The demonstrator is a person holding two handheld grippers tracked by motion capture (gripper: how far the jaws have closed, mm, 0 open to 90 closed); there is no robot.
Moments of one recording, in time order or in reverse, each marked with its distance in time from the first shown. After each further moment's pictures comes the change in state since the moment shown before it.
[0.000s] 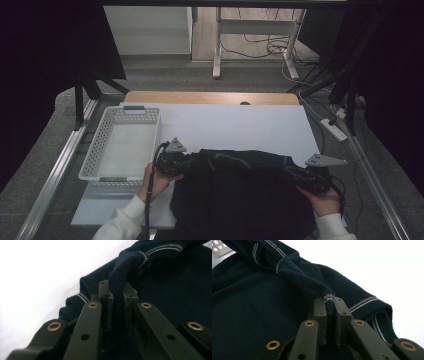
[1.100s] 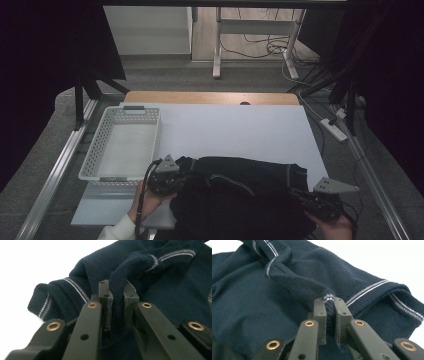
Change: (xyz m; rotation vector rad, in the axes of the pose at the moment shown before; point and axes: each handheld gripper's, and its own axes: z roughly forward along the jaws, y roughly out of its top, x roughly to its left) left arm -0.030 -0.037 -0.032 -0.004 -0.043 0.013; right arm 0.038 -0.039 -0.042 0.027 0.009 -0.024
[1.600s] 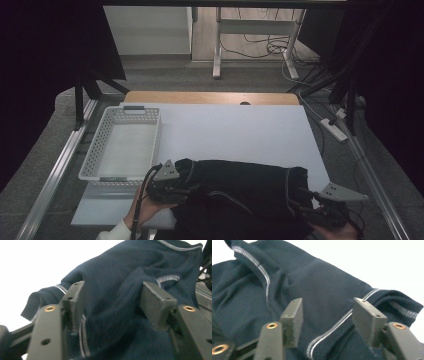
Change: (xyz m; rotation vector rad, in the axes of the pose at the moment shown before) left arm -0.015 0.011 -0.006 -0.016 0.008 0.051; right arm 0.009 0.004 -0.014 -0.047 -0.025 0.020
